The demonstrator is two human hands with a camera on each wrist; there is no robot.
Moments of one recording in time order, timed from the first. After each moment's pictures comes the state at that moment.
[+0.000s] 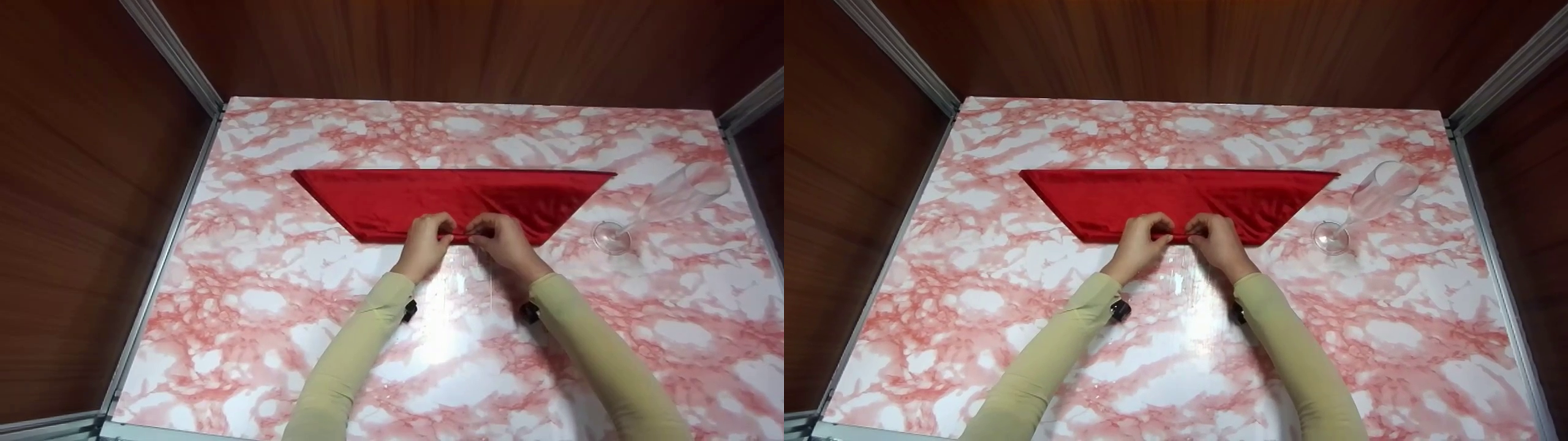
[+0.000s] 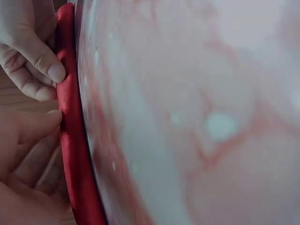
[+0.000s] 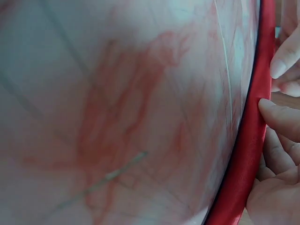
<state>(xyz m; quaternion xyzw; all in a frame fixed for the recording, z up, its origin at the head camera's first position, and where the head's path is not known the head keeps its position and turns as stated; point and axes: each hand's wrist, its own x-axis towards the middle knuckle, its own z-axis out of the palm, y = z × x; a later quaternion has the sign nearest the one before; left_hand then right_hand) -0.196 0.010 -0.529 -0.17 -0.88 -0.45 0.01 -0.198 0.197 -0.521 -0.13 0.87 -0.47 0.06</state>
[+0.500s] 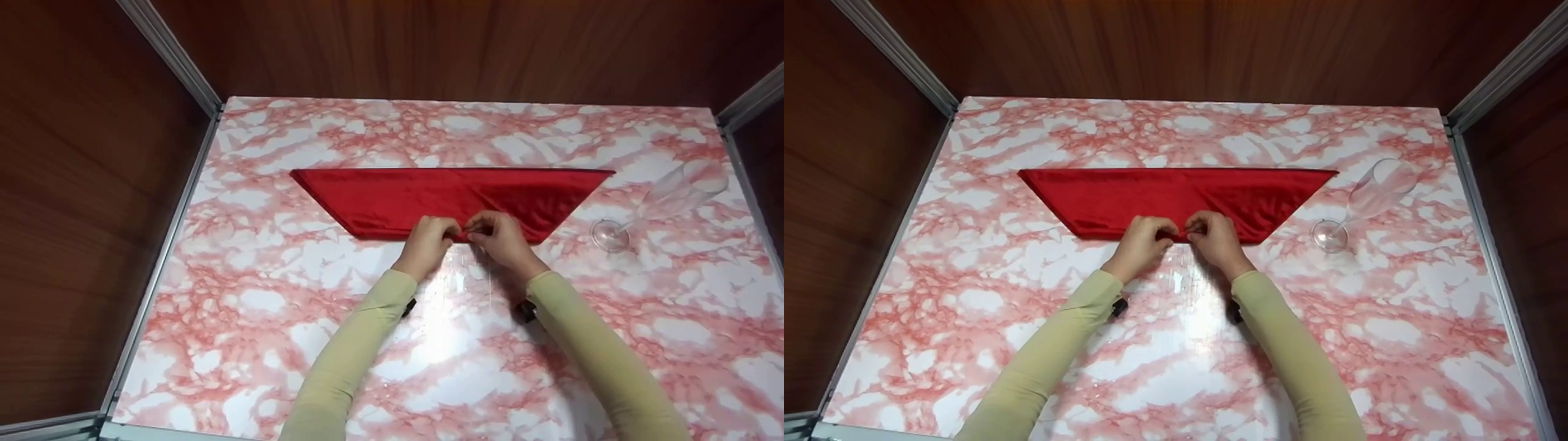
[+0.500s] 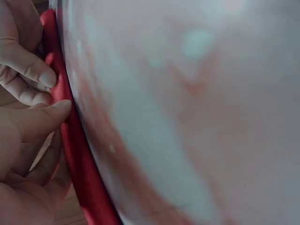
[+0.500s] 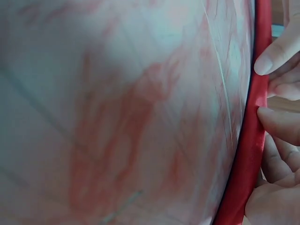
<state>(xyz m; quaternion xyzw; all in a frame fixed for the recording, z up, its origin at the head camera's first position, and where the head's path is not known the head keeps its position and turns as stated) -0.196 0.013 -0.526 -0.22 -0.90 -0.38 -0.01 -0.199 0.195 -0.528 -0.11 0.84 -0.53 0.06</state>
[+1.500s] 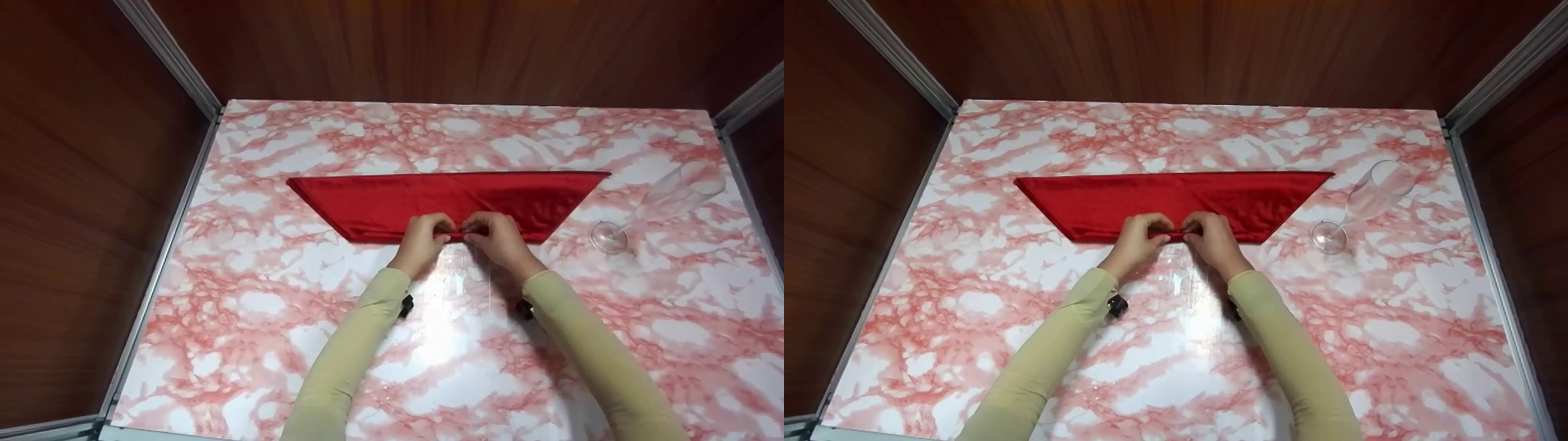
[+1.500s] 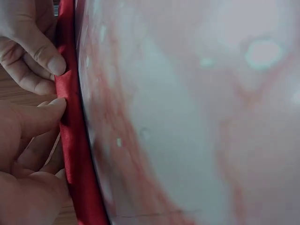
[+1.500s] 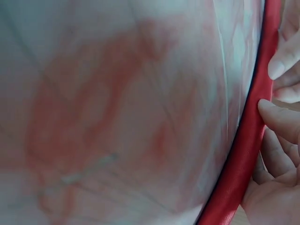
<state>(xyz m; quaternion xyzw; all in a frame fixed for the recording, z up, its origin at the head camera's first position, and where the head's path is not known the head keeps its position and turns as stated) -0.206 0.007 -0.530 -0.17 -0.85 -0.49 -0.03 -0.203 0.192 -0.520 -0.15 0.89 -0.43 0.02</state>
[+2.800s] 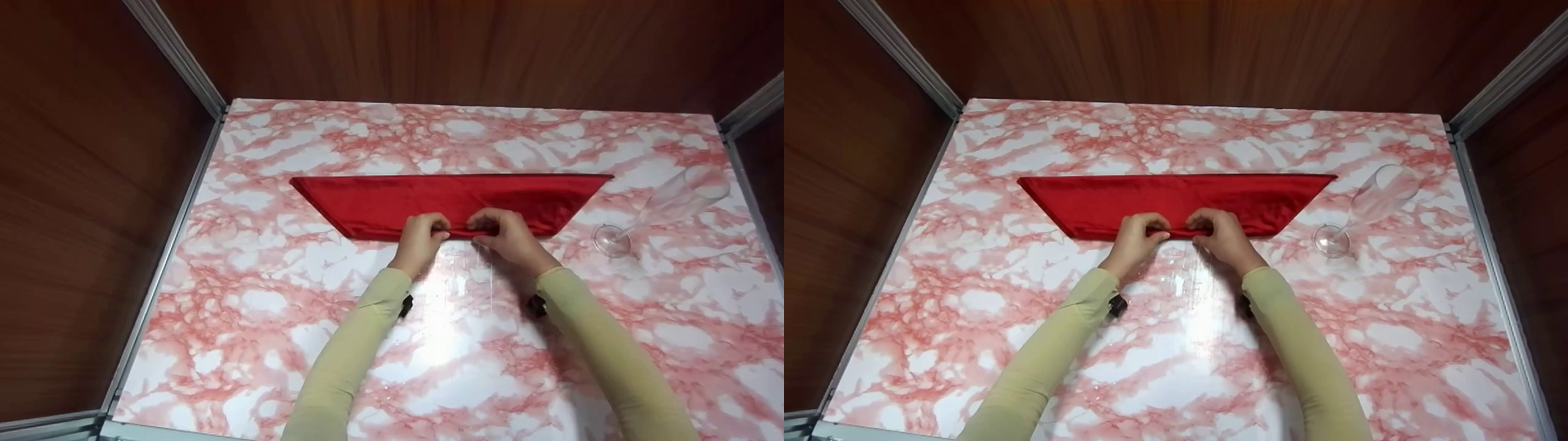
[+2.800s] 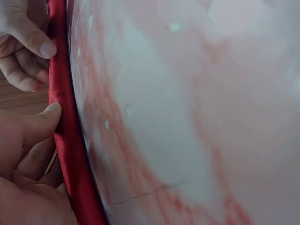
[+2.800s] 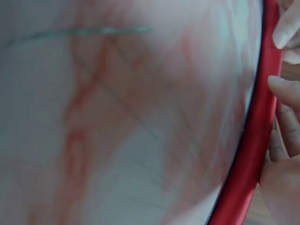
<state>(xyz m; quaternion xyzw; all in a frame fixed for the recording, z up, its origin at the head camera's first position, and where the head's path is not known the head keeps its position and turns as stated) -0.205 0.002 -0.531 -0.13 -0.87 -0.47 0.00 -0.214 0.211 -0.525 -0.21 0.83 -0.51 0.06</state>
